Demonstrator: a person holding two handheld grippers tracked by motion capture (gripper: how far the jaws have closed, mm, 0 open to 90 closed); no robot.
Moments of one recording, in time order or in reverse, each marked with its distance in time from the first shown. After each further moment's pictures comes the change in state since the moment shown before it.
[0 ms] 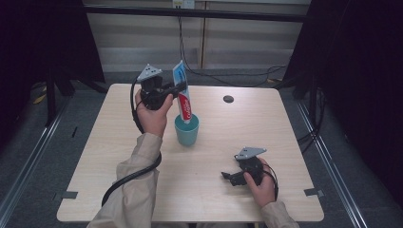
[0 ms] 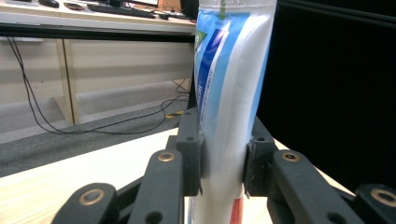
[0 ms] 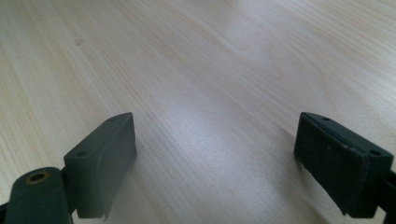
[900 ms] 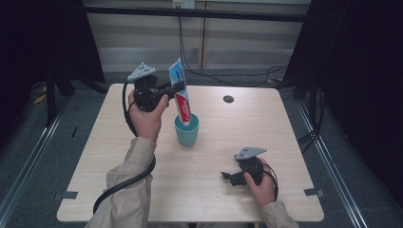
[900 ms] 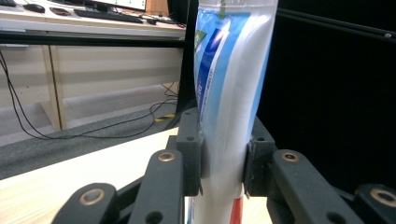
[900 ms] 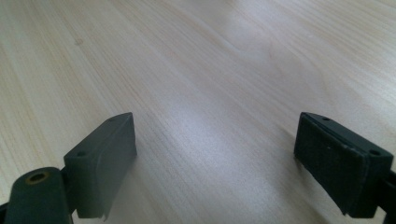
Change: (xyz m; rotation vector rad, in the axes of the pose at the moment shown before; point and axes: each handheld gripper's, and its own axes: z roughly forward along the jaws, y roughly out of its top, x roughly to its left) left arm -0.013 0.015 -0.028 -0.008 -0.052 0.008; right arm 0.000 0.000 0.000 -0.001 0.002 -0.001
